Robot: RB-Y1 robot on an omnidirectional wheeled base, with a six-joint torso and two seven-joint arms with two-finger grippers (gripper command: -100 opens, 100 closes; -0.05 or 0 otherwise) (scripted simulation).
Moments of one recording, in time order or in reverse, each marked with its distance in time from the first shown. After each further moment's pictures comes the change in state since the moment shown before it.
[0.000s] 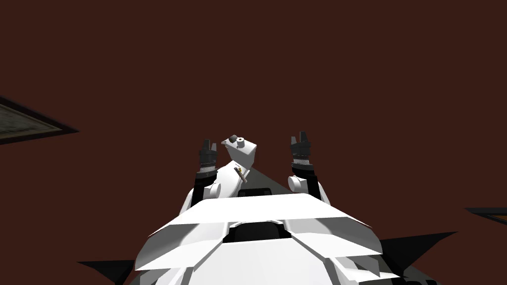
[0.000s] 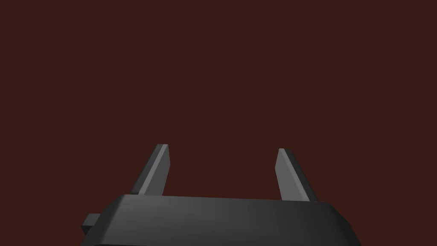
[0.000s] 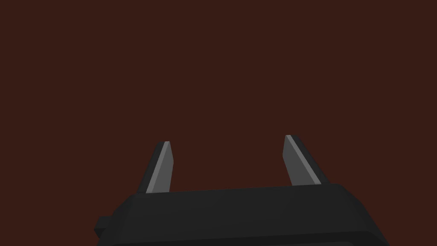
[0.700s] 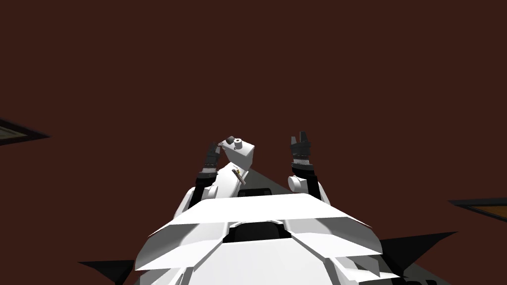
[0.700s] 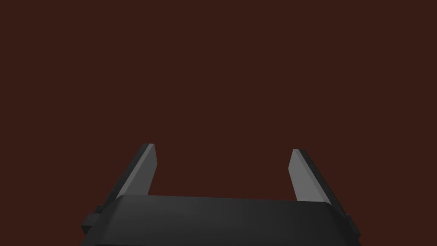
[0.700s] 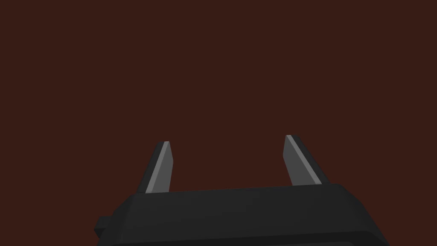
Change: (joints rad) left arm -0.005 0.137 -0.005 0.062 -0.042 0.033 -0.030; right arm 0.000 0.000 0.000 0.000 0.000 0.000 0.000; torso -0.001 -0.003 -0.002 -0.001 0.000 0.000
